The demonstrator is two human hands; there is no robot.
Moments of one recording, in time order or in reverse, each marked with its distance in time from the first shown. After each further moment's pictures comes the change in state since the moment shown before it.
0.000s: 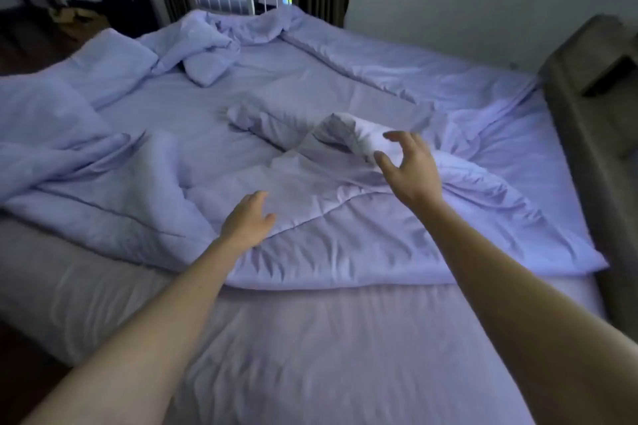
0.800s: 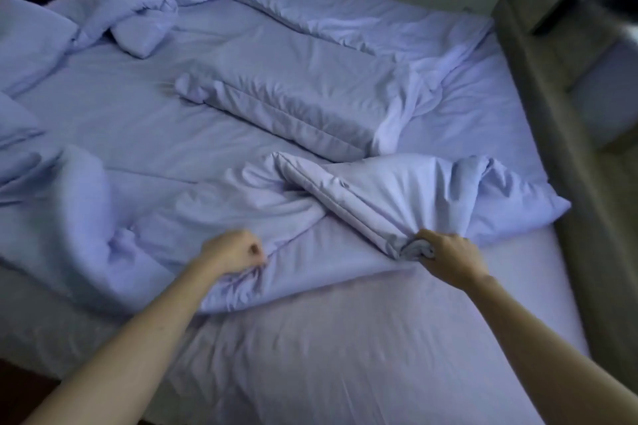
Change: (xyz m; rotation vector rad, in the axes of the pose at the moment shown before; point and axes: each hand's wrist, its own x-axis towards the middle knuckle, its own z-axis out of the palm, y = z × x) left_hand -0.038 -0.036 0.034 0.391 -0.497 0.149; right_hand -0.169 0.134 -0.050 -0.721 -0.548 0.238
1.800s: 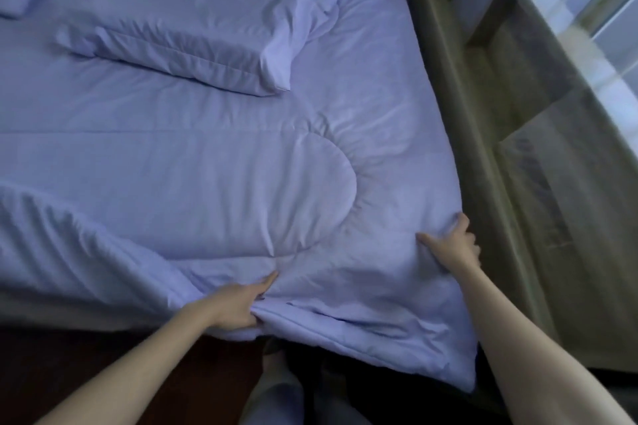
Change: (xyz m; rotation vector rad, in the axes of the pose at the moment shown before) left_hand -0.172 0.130 0.190 0.231 -0.475 0.355; right_hand -0.244 0.157 0.052 0.637 -0.027 0.961
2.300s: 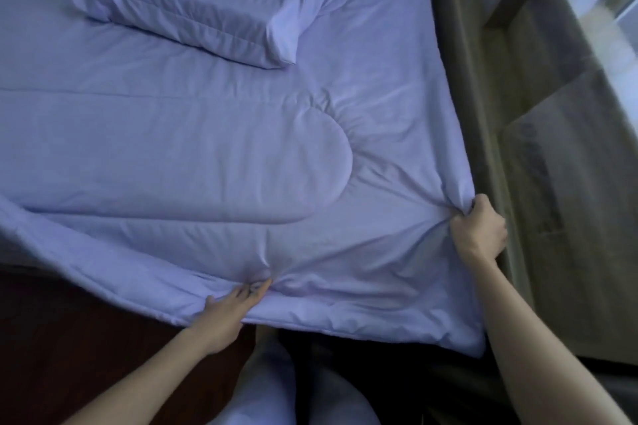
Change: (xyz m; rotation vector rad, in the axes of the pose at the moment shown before) left_hand -0.034 0.043 0.098 0.075 0.321 -0.064; right_hand -0.002 0.024 -0.036 -0.035 0.376 -0.234
